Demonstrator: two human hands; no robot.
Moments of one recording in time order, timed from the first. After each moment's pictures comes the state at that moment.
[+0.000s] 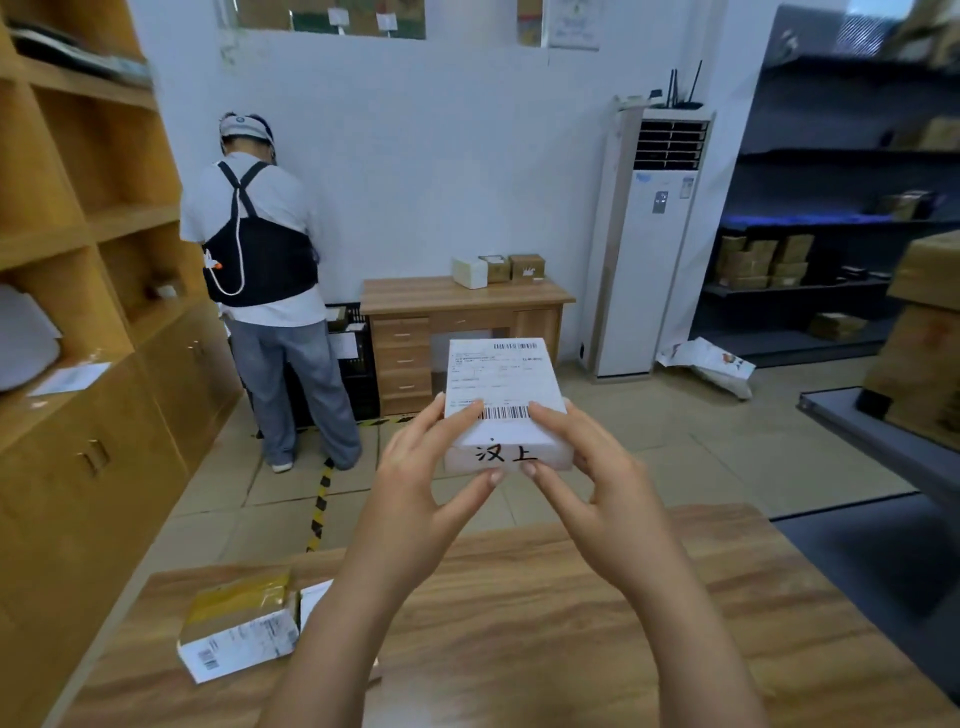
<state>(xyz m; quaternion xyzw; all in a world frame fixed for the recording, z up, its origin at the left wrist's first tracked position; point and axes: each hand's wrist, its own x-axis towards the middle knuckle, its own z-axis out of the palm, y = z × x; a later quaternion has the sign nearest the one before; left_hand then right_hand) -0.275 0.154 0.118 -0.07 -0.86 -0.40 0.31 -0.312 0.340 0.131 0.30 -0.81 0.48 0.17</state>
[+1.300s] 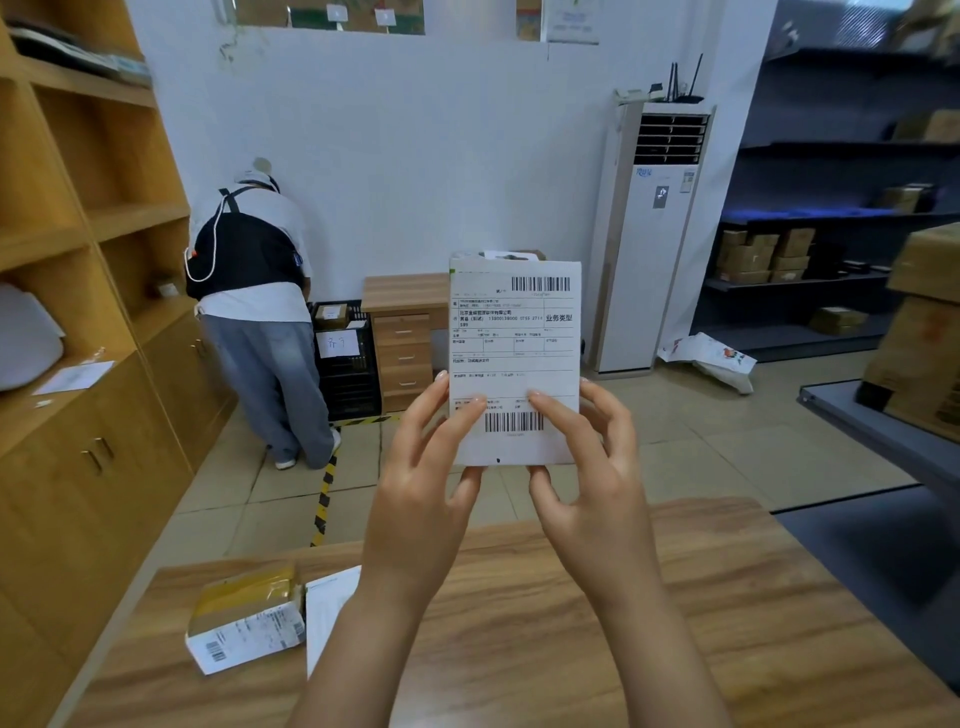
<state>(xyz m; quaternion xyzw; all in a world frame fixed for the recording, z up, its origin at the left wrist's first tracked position) -0.274 0.164 0.108 -0.12 -0.82 -0.27 0.49 -0.304 0.322 0.113 0.28 -0.77 0.45 0.35</state>
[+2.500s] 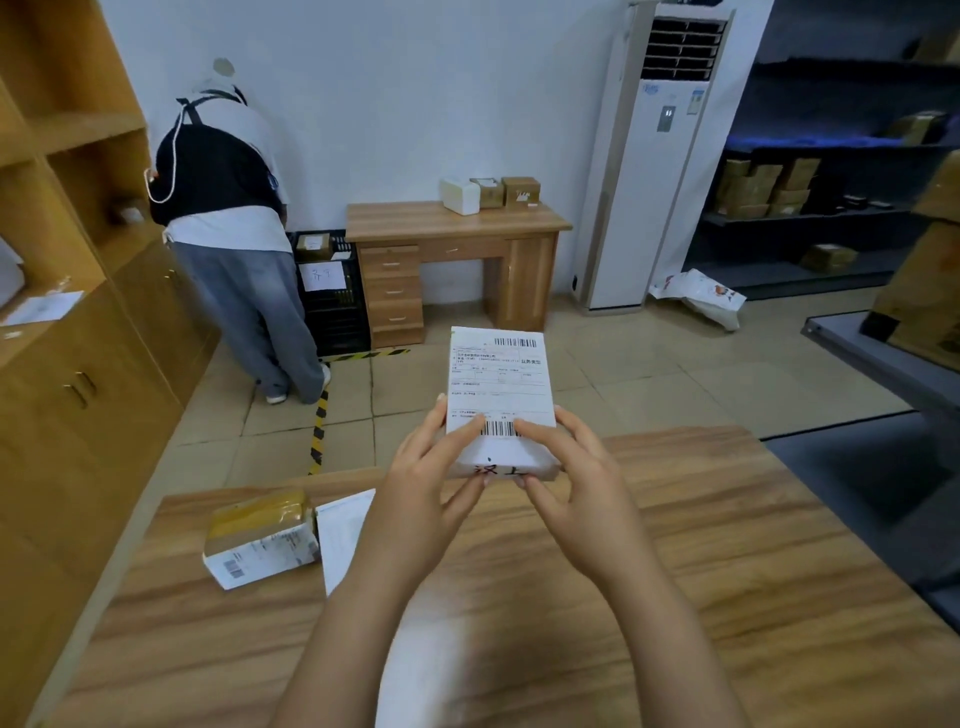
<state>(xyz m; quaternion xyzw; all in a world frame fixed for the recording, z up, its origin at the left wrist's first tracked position) -0.254 0.131 0.039 -0.07 -0.89 -0.36 0.27 -0.284 0.311 0.056 0.24 -0.86 0.44 0.12</state>
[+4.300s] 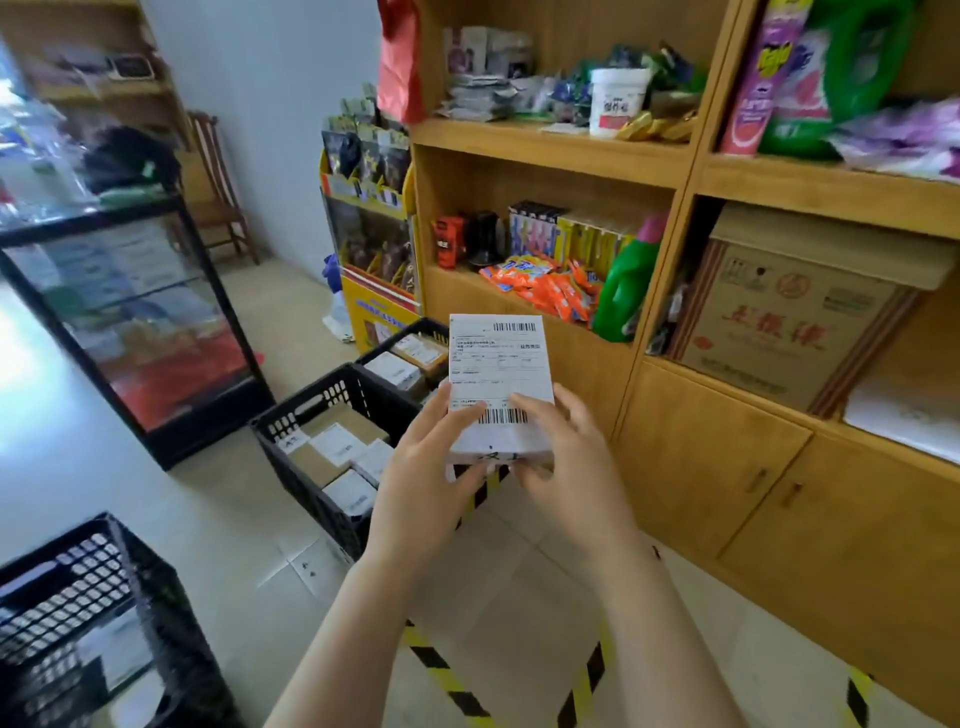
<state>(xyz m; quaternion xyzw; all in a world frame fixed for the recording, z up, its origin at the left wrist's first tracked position) 0.609 0.397 0.026 0.85 -0.28 0.10 0.43 0.550 0.247 0.039 0.91 -0.10 0.18 -0.36</state>
